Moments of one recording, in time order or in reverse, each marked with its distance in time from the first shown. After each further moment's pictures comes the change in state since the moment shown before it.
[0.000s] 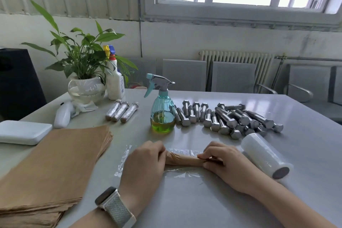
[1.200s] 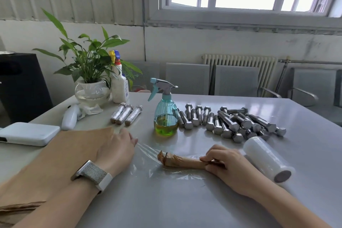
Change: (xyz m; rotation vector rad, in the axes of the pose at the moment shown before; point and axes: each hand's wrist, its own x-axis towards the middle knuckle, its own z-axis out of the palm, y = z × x) left_hand 0.046 -0.081 -0.014 0.142 -0.254 -0.387; right_hand -0.001 -0.004 -0.002 -0.029 -0.015 -0.004
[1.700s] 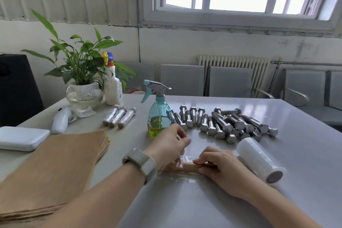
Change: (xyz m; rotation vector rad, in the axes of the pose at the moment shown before) left_hand -0.019 0.121 0.014 -0.532 -0.404 0.210; right_hand 0.001 0.000 0.002 0.001 -0.022 0.018
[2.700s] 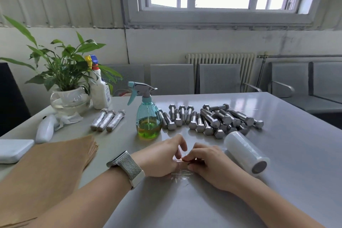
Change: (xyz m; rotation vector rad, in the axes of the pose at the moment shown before) left_hand -0.003 -0.006 0.003 0.484 -0.337 0.309; right_hand 0.001 0.004 0.001 -0.038 -0.039 0.034
